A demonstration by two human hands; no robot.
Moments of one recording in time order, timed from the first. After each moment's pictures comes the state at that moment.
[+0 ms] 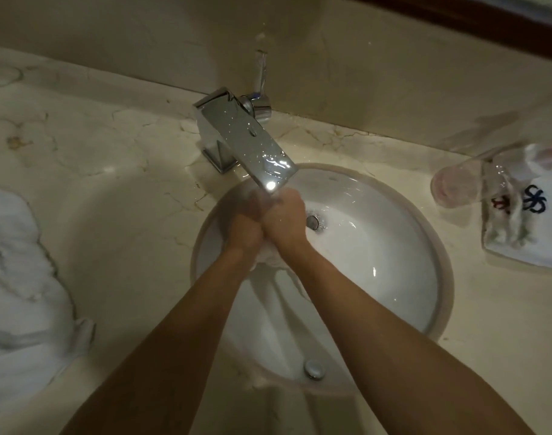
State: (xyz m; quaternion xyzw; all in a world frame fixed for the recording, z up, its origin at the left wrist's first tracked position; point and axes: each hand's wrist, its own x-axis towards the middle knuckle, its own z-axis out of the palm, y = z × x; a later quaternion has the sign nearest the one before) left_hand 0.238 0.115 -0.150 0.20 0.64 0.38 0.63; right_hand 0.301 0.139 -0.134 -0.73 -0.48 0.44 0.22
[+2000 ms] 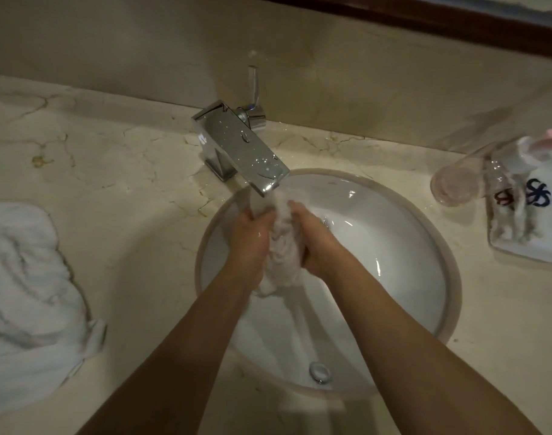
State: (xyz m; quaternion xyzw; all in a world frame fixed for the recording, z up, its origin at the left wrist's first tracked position) left_hand 0.247 0.103 -0.137 0.13 0.64 0.44 0.62; right_hand 0.349 0.121 -0.129 -0.66 -0.19 0.69 0.22
